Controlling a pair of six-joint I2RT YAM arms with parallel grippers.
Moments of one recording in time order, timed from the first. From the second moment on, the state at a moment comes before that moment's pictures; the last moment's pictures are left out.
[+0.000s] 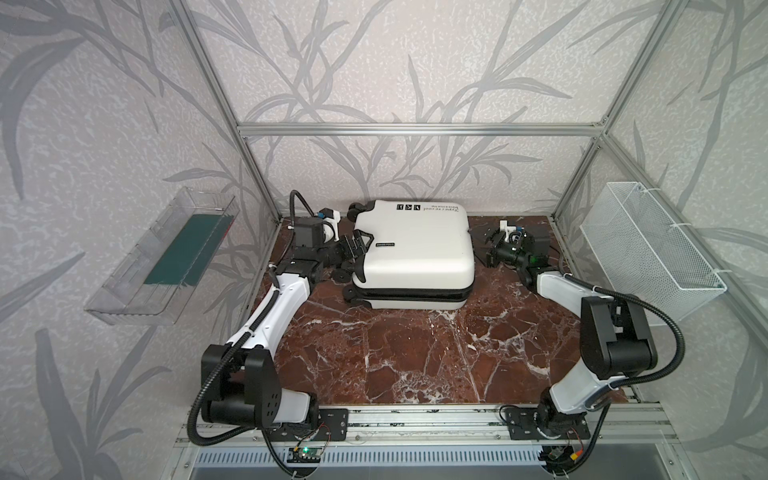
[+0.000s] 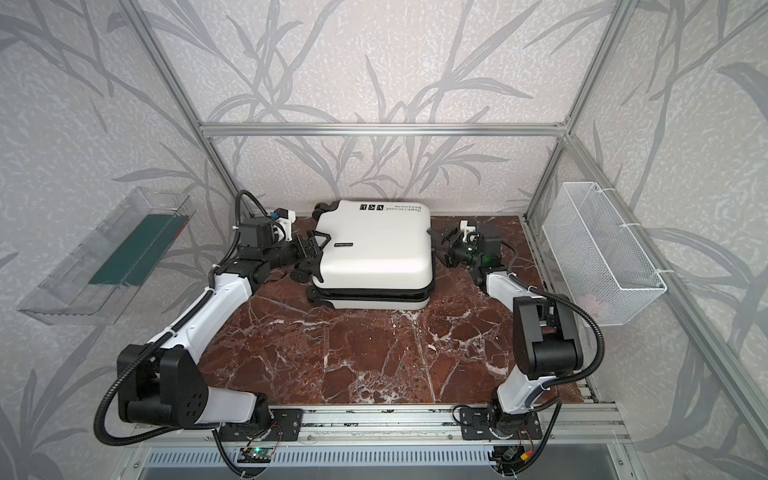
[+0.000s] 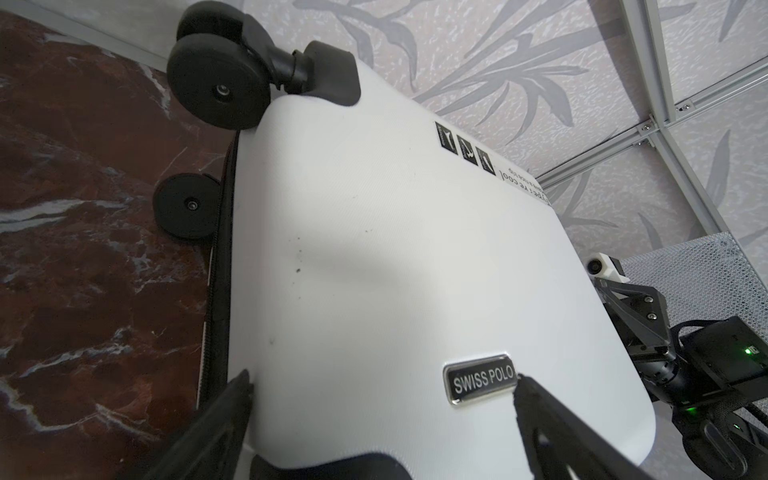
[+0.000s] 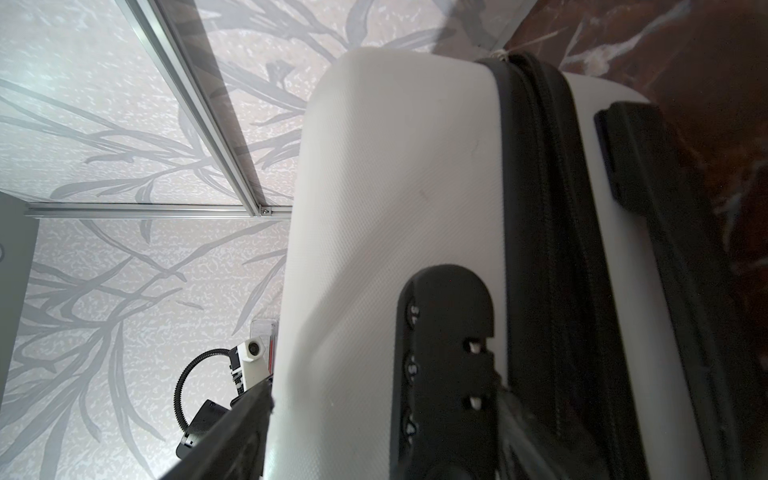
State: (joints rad) left arm -0.09 1.39 1.08 -0.21 0.48 -0.53; right arm 0.08 1.67 0.94 0.44 -0.80 1.28
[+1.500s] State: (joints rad) left arm -0.47 1.16 0.84 -0.18 0.30 -0.66; right arm 0.02 0.92 0.34 -0.20 -0.65 0.80
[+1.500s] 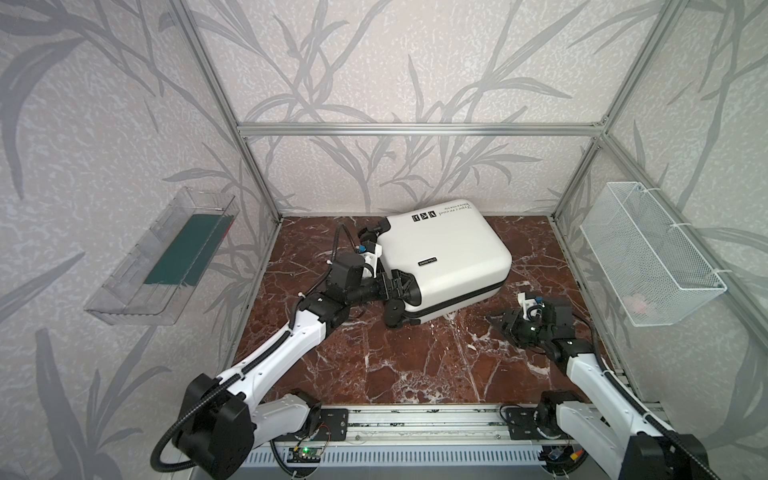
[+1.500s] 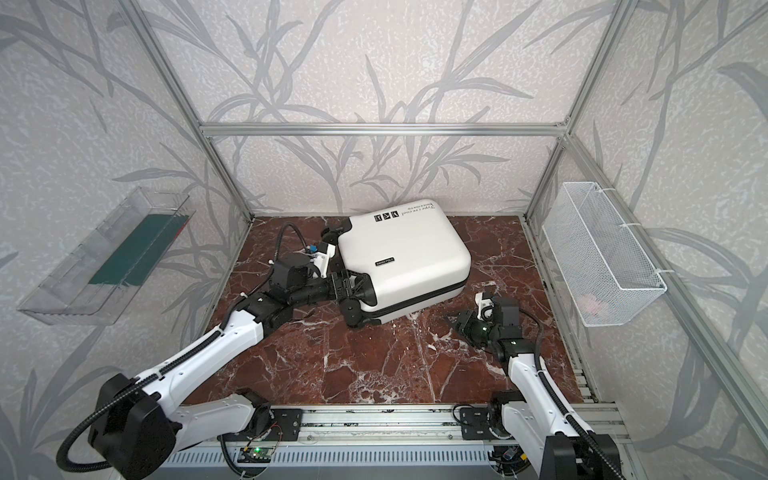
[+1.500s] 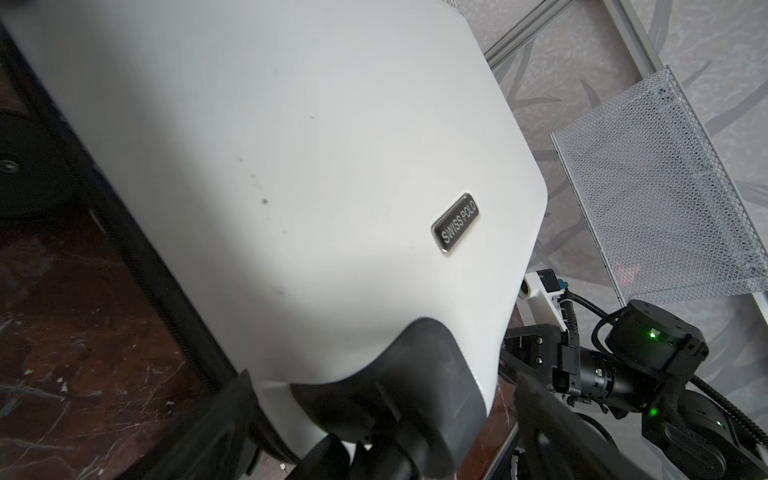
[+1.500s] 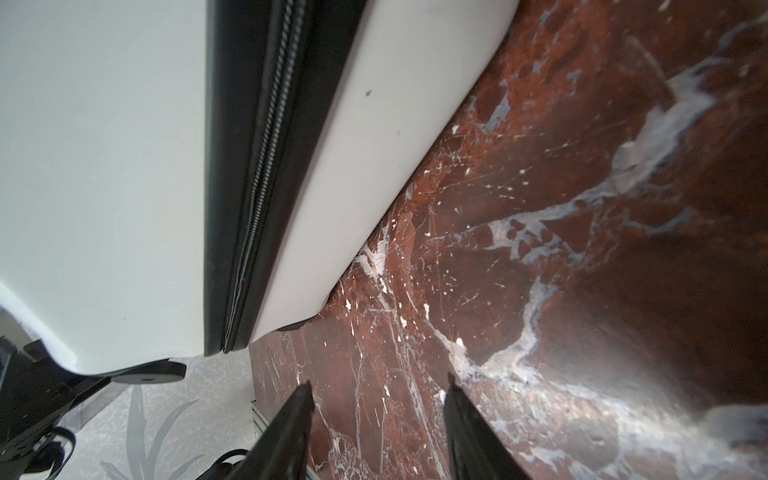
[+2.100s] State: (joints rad) left arm -0.23 1.37 1.29 -0.41 0.15 -0.50; right arm 0.02 1.26 0.46 0.00 -0.50 0.86
